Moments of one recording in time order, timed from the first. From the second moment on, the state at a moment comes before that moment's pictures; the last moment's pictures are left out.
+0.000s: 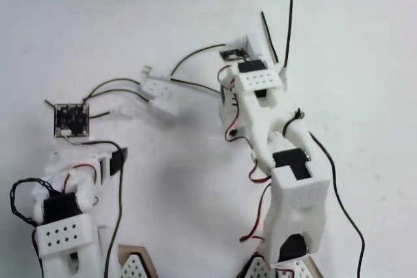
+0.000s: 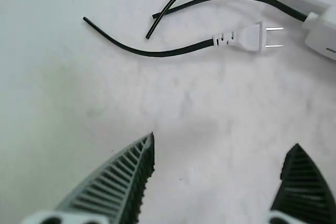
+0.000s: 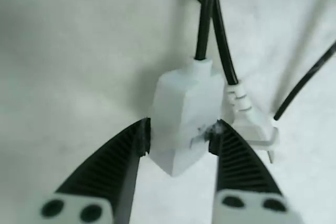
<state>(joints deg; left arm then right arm) -22.2 -73.5 81.6 51.5 -13.8 -15.0 25.5 -3.7 79.5 3.6</state>
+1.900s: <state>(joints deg) -22.2 -73.5 82.1 51.4 -14.1 -20.1 12.7 5.2 75.3 -12.1</state>
